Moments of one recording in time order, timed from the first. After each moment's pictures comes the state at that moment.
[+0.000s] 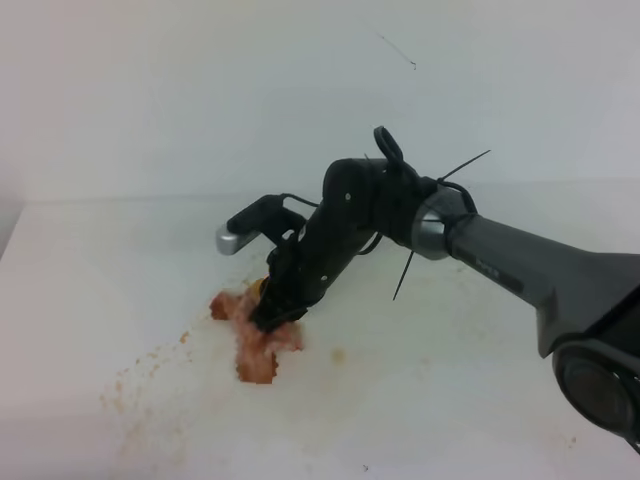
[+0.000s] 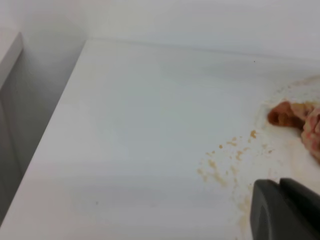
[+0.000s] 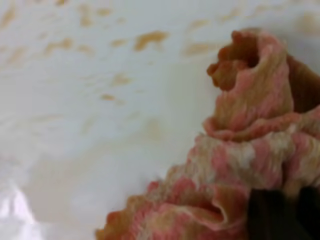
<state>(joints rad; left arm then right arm) 0.01 0.00 0.00 -0.13 0.30 -0.07 0.65 2.55 -2.20 0.39 0.96 -0.55</state>
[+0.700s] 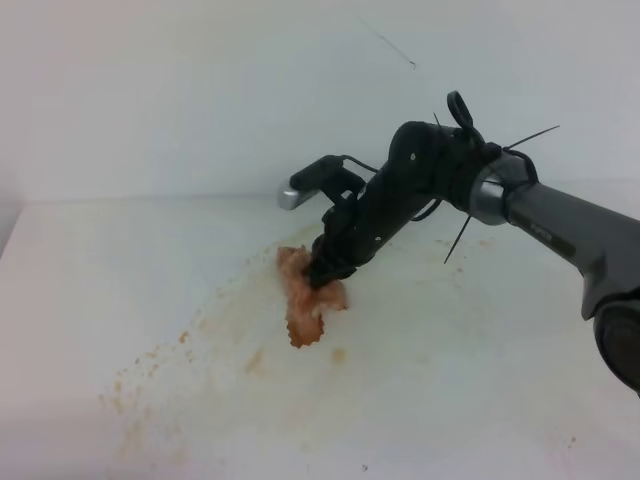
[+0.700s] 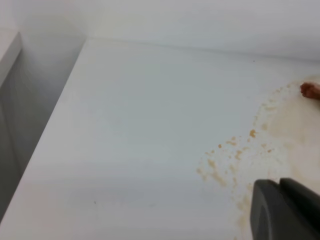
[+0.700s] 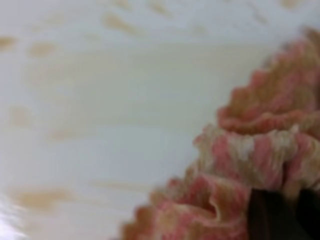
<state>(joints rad) 0.01 0.00 0.00 -0.13 0.30 -0.07 0.53 2.51 -2.21 0.41 0.92 -0.60</state>
